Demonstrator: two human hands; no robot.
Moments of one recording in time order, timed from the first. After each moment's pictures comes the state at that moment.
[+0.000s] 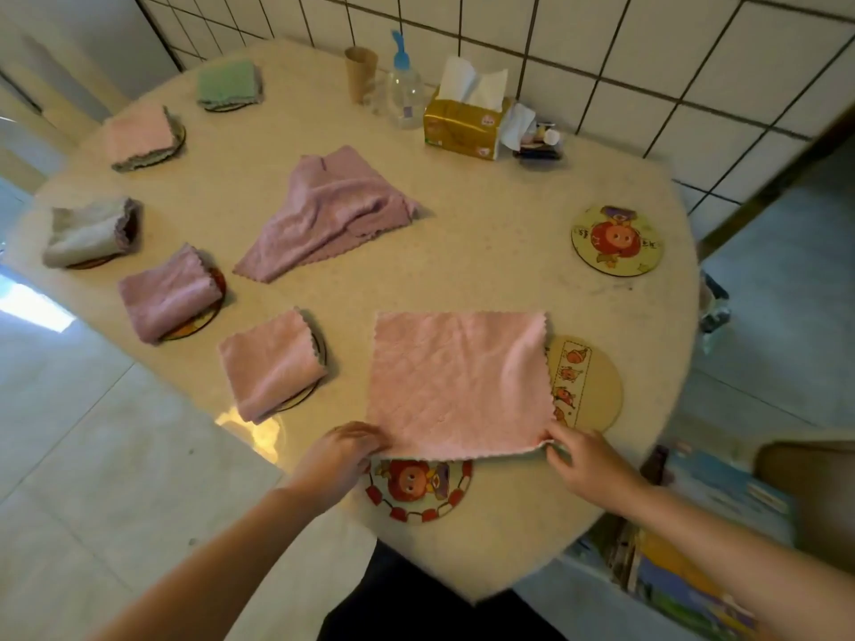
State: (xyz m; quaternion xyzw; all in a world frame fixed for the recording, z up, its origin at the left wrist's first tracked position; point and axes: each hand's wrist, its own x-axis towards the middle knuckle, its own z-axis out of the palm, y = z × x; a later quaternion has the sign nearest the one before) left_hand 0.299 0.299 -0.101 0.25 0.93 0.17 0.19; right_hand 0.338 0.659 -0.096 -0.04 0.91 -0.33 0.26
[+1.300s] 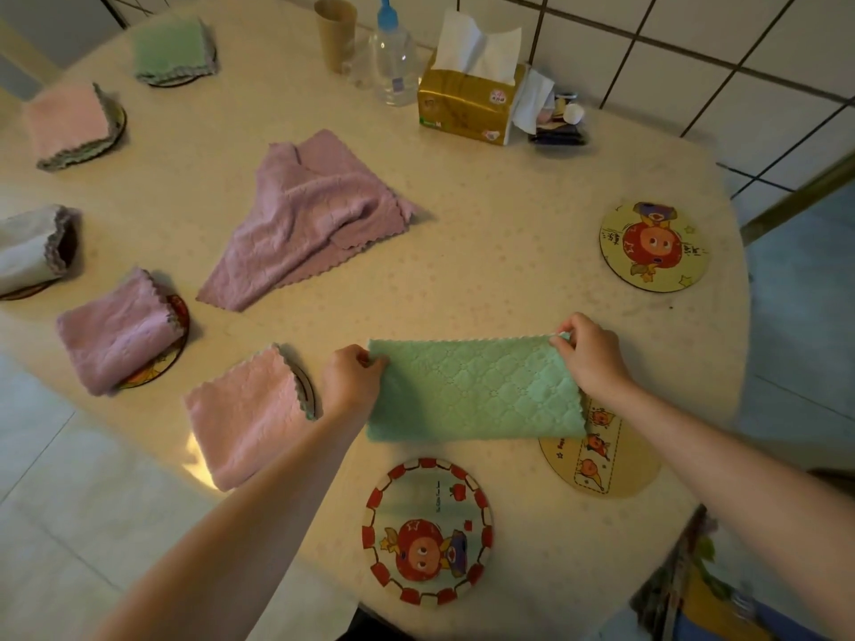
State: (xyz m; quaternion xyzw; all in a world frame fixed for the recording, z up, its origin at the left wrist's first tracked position) left_hand 0.130 0.351 -0.127 -0.23 0.90 0.34 0.16; right_hand 0.148 0.656 -0.123 0.18 0.93 -0.30 0.10
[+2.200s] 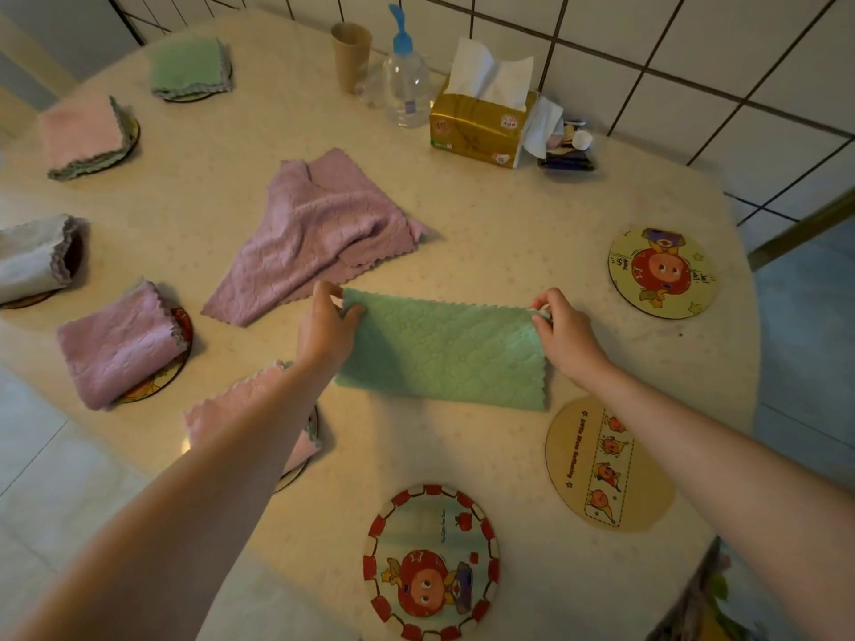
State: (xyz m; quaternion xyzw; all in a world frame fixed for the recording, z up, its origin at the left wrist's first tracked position) left_hand 0.055 0.326 -0.097 -0.17 0.90 0.39 0.09; right_hand 0.094 0.630 -0.117 0.10 0.92 -0.37 0.08
